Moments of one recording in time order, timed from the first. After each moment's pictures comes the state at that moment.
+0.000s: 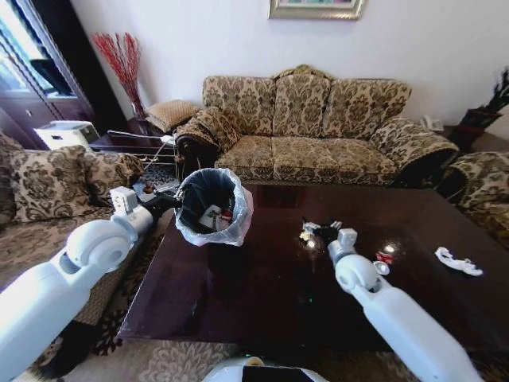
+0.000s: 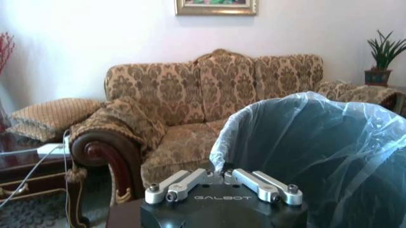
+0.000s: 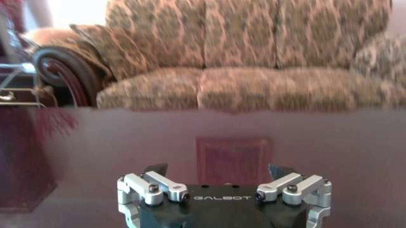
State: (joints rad) left arm 1.12 -0.54 -0.60 -2.22 -1.06 0.46 -0.21; right arm -0.99 0.95 0.08 1.81 0.75 -0.27 0.49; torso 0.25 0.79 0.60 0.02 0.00
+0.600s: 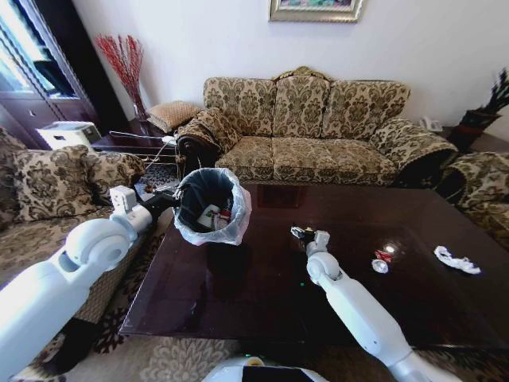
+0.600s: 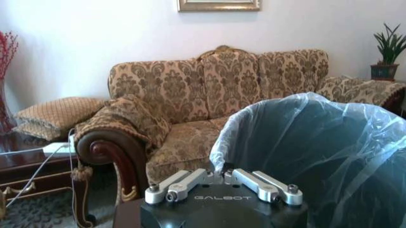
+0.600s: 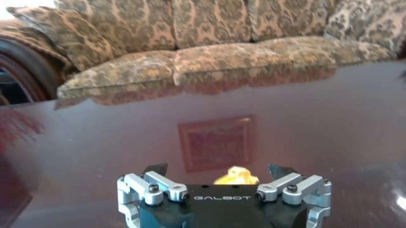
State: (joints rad) left arm 1.11 -0.52 -0.61 -2.20 -1.06 0.46 -0.20; right arm -0.85 1.12 0.03 1.54 0.78 -0.22 0.57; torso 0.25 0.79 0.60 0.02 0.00
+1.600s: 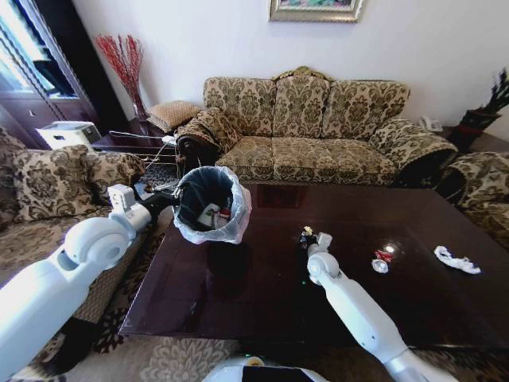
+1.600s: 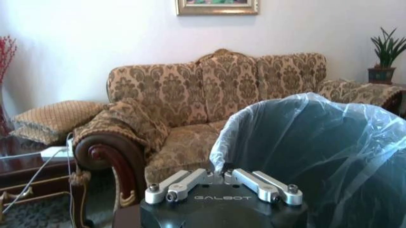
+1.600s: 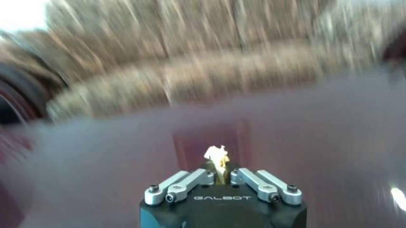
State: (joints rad) left arm 1.09 -0.52 -0.61 -2.20 -1.07 0.46 -0.20; right arm -0.85 1.06 0.06 1.67 0.79 -0.21 0.60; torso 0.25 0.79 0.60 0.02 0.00
